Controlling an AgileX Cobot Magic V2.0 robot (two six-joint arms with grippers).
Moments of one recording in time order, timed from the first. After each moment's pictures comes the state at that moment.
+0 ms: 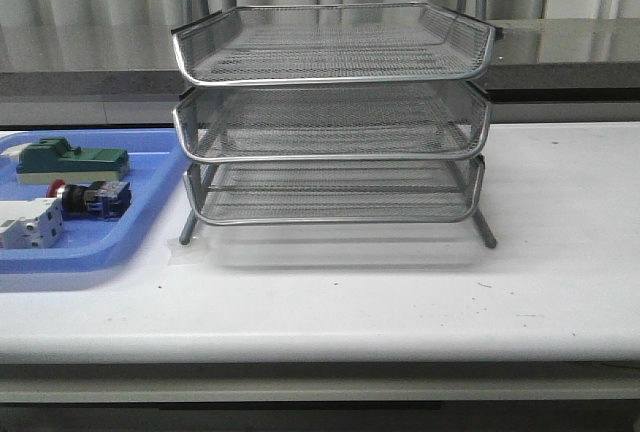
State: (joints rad) left arm -0.10 -0.01 0.00 0.09 0.01 -0.02; right arm 0.09 0.09 -0.17 0.07 0.25 0.03
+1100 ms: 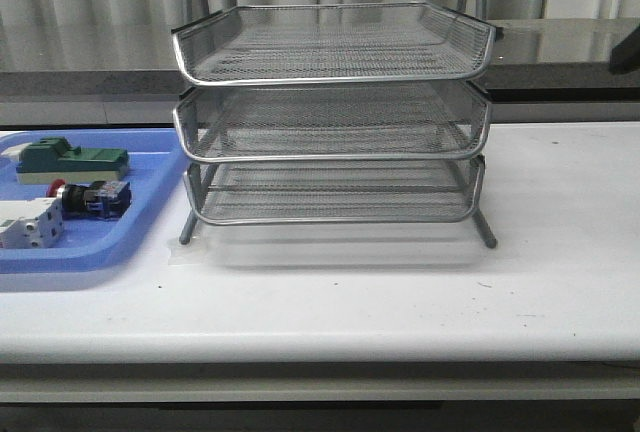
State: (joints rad) left arm -0.10 -0.01 0.00 0.09 0.01 -0.02; right arm 0.09 1.03 -0.65 0.73 0.49 -0.05
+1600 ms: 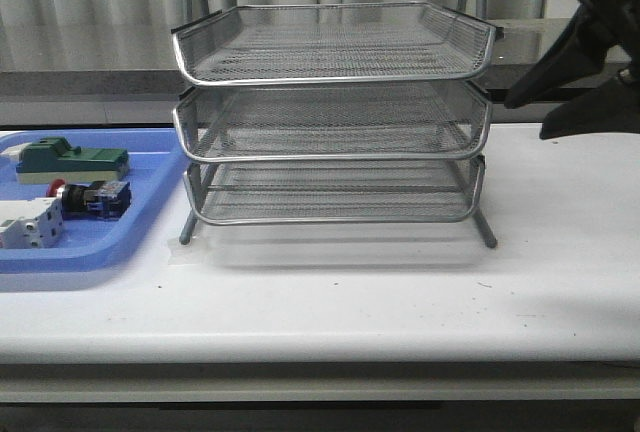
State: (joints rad) left arm -0.10 -0.01 0.00 0.09 0.01 -0.02; right arm 0.09 1.37 -0.70 1.33 0.42 -0.65
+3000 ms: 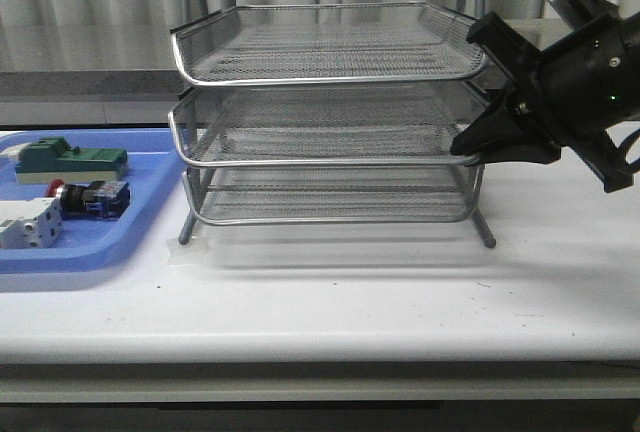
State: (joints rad) left arm -0.10 -0.01 0.00 0.09 0.01 -0.02; right arm 0.09 1.69 -0.84 1.50 0.52 -0.90
